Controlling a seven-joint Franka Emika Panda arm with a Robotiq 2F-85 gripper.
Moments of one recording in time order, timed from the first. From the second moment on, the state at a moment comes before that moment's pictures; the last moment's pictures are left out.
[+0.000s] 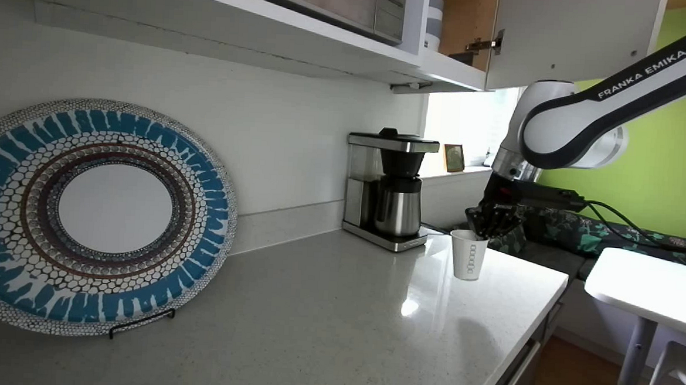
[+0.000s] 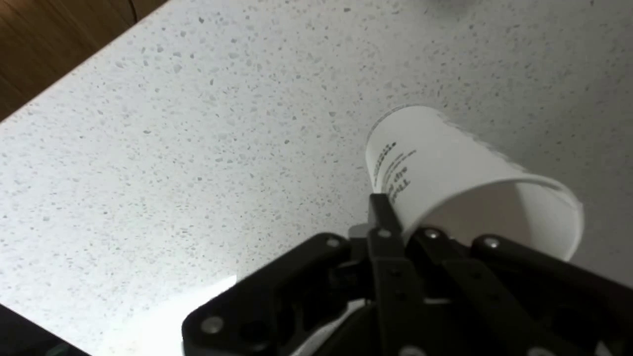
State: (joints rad) arm -0.17 -0.31 -0.04 -2.49 0.01 2.43 0.28
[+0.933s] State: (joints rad) arm -0.17 -0.20 -0.06 -2.54 -0.03 2.58 0.21
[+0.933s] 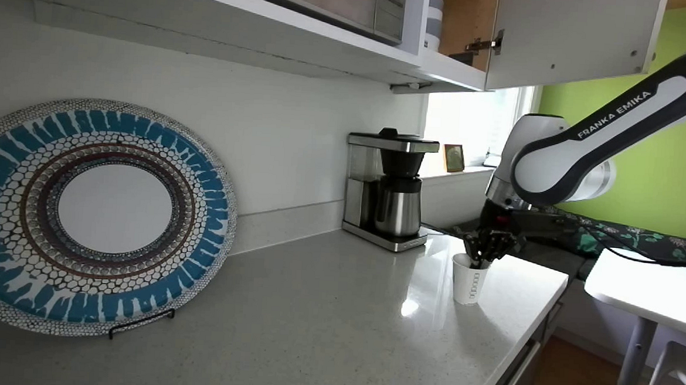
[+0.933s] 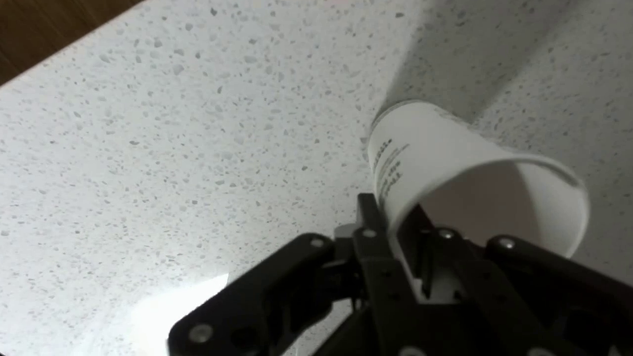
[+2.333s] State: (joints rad) arm -0.16 -0.56 -0.03 -2.38 0.01 2.21 0.21
